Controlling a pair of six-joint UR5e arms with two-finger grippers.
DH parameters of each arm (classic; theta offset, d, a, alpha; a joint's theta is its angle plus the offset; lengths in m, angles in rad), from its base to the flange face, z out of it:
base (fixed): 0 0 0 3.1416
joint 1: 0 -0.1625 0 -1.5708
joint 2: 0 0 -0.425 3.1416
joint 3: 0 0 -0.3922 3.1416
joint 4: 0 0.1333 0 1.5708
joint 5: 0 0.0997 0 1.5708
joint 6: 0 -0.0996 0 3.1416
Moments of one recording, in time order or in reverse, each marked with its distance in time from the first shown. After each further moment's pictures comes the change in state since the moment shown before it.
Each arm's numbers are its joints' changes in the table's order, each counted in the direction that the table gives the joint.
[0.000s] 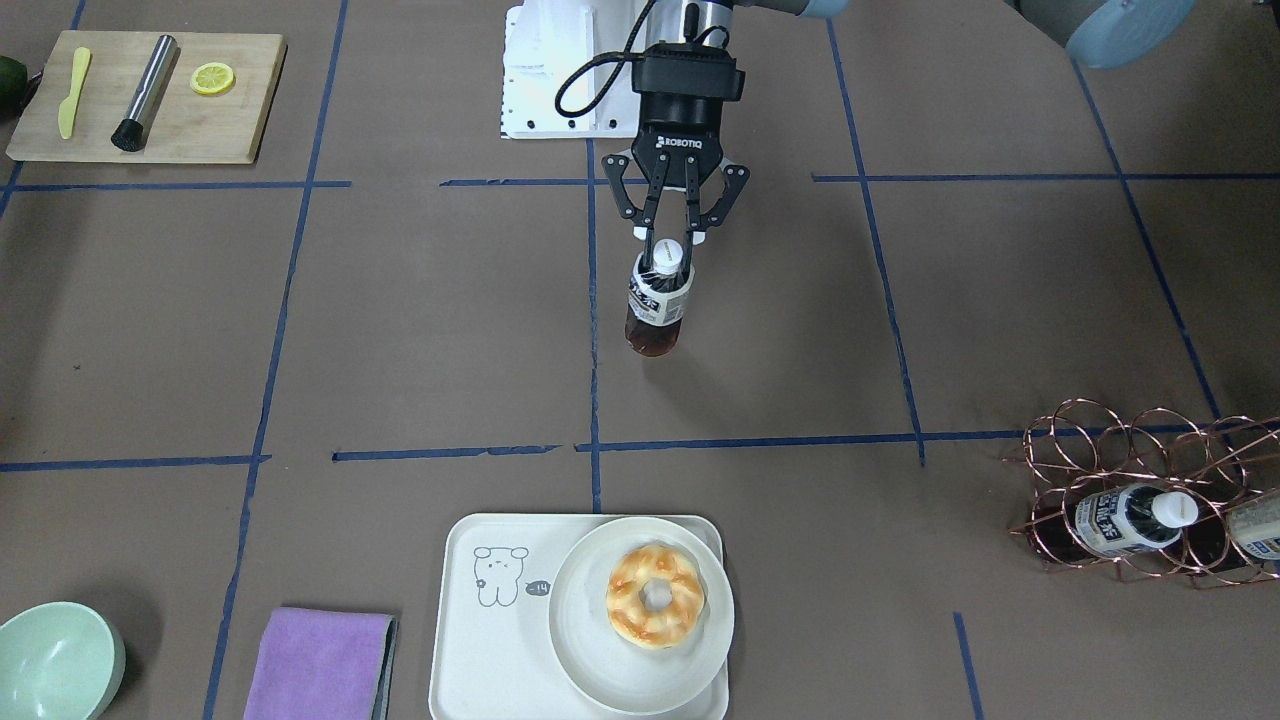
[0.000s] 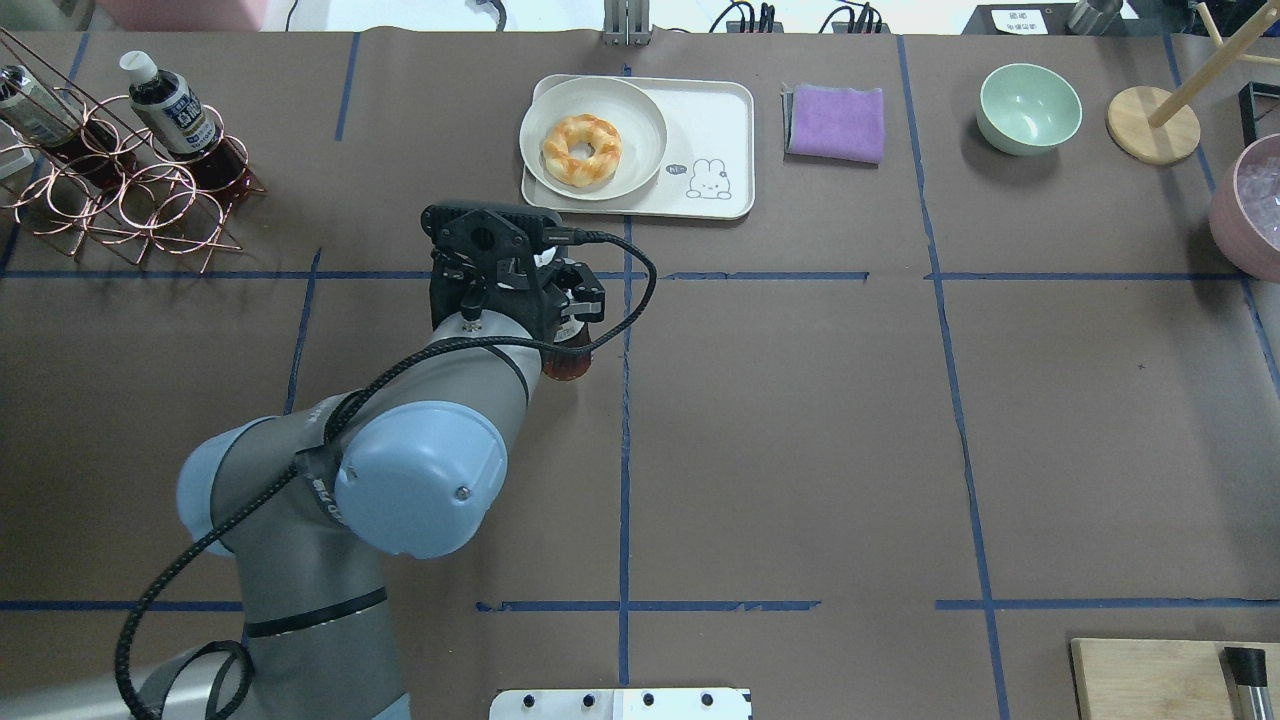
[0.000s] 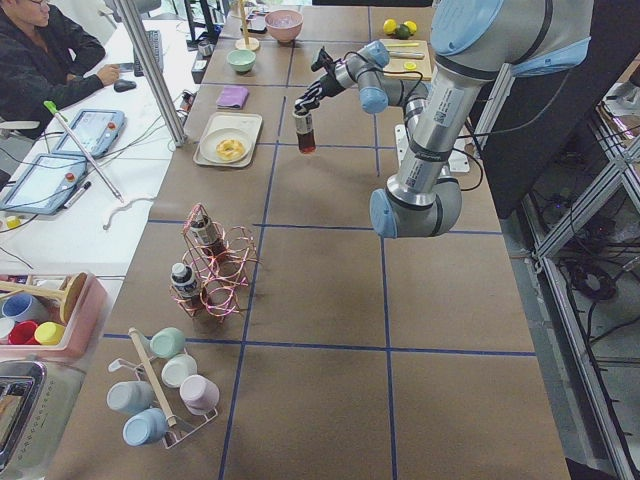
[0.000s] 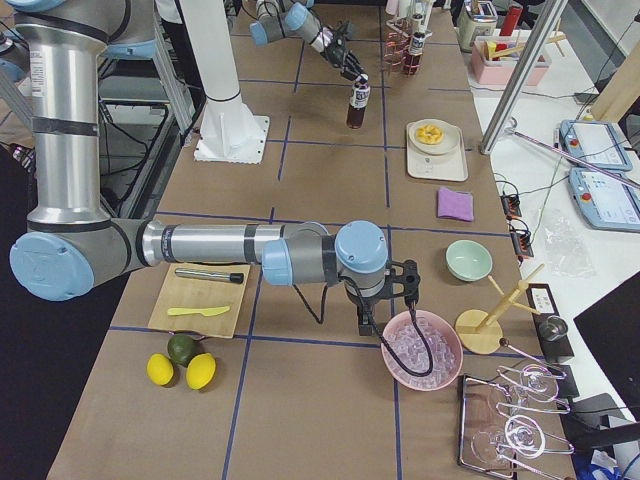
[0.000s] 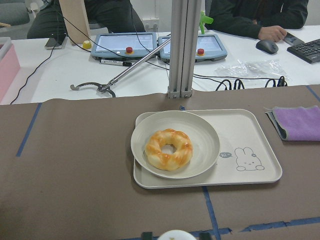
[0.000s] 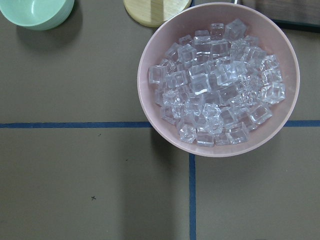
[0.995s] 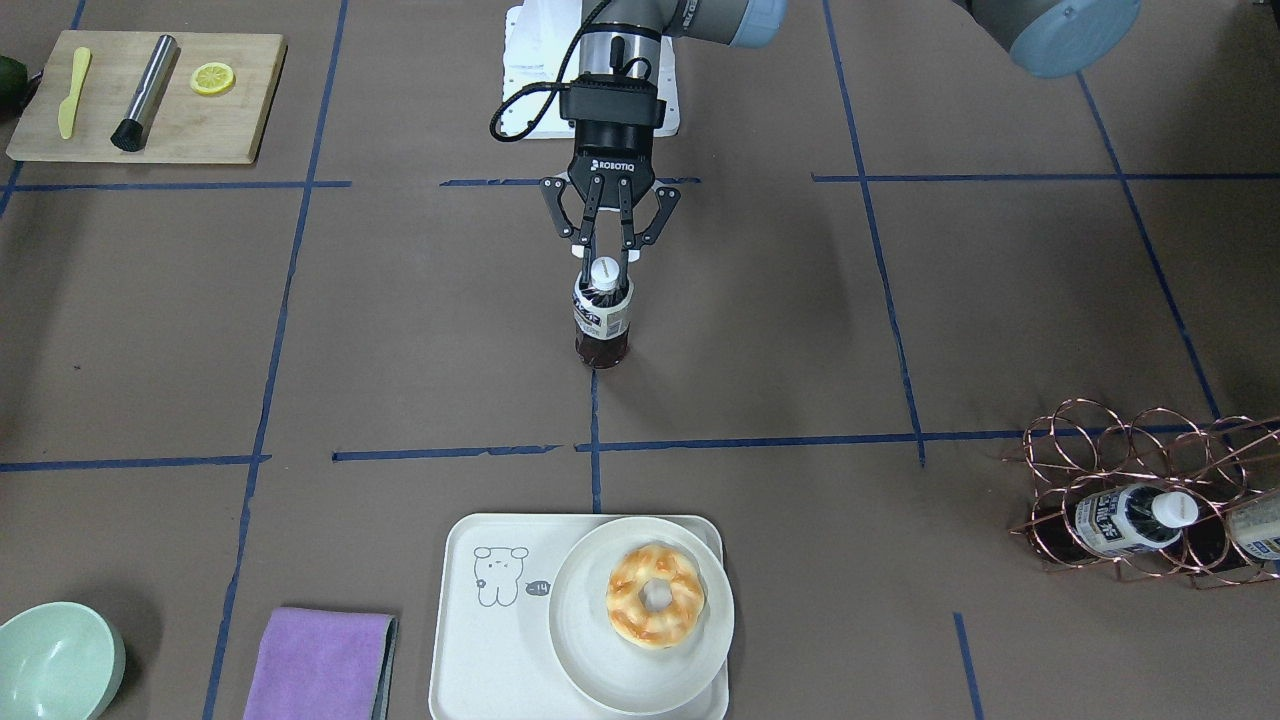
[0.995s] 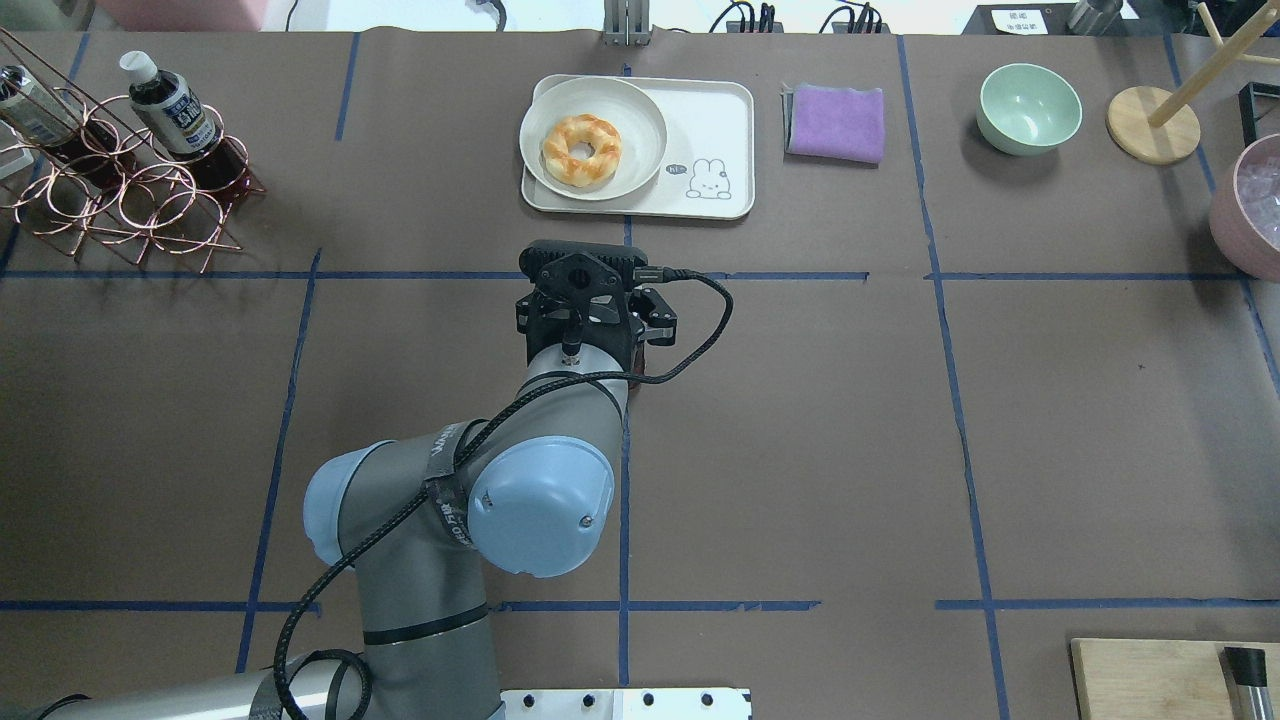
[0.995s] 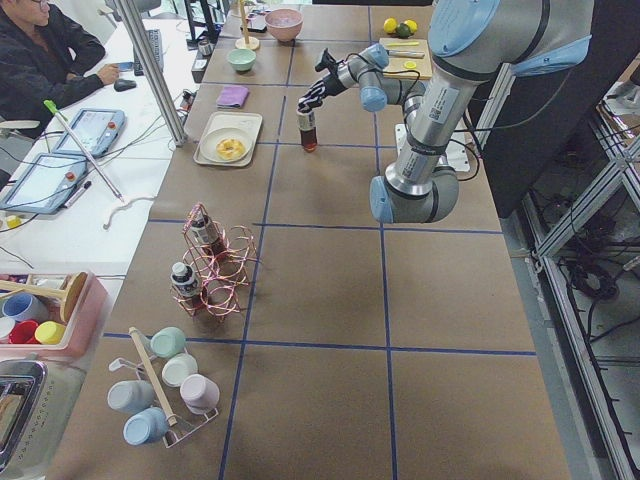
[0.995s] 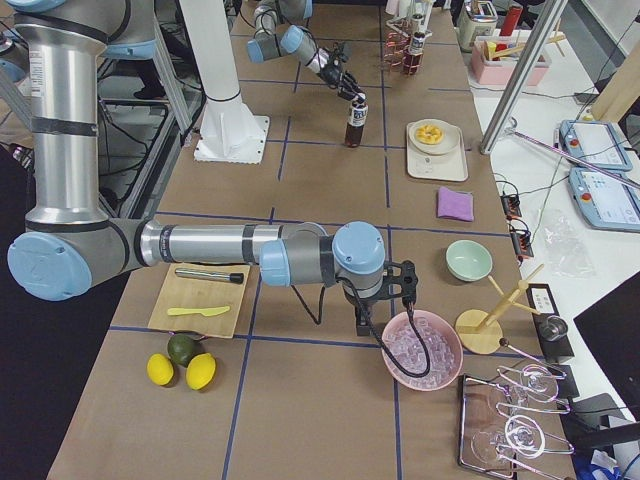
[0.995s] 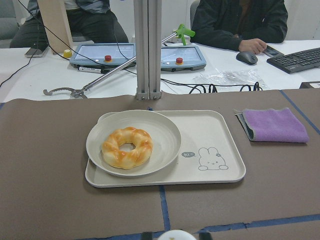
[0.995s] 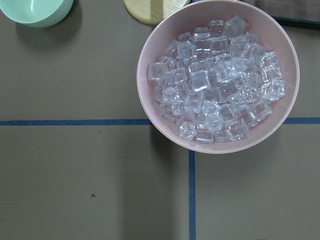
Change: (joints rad) left arm -0.034 -0.086 -0.145 -0.039 0.032 0.040; right arm 0.000 -0.008 -0.006 0.000 0.000 0.002
